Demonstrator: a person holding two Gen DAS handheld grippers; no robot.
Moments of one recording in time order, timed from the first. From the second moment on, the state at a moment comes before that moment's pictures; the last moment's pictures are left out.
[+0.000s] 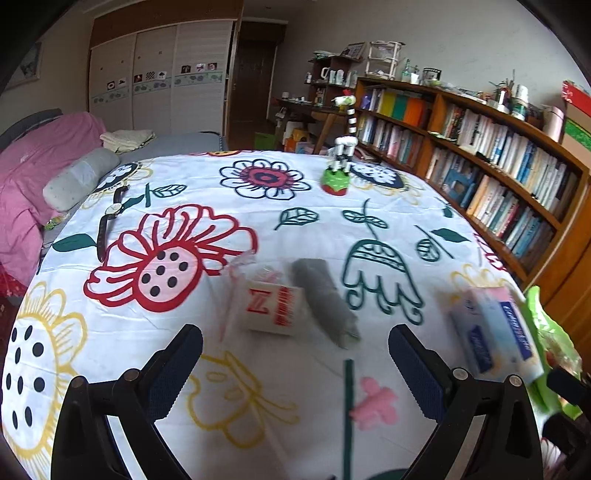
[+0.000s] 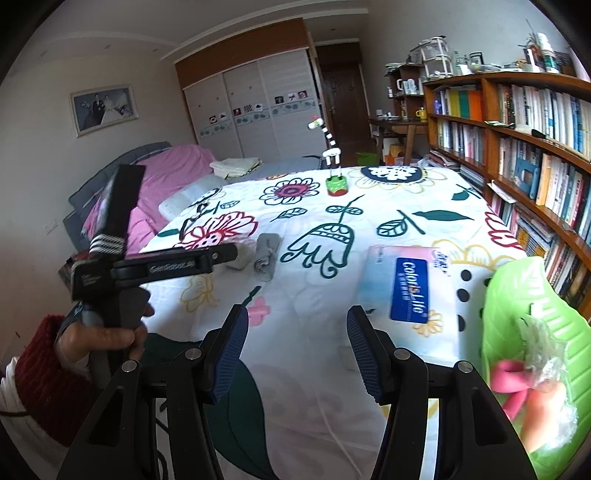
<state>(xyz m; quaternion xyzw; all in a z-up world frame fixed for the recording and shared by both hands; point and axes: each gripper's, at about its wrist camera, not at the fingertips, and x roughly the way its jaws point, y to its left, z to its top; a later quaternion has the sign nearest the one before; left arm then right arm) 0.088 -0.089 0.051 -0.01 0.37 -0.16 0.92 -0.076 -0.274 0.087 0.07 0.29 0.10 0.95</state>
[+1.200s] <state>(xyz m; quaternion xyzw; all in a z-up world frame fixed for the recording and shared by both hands) 0.105 -0.045 0.044 -0.07 0.35 -0.15 0.92 0.013 -0.190 0.036 0.01 0.40 0.14 0.91</state>
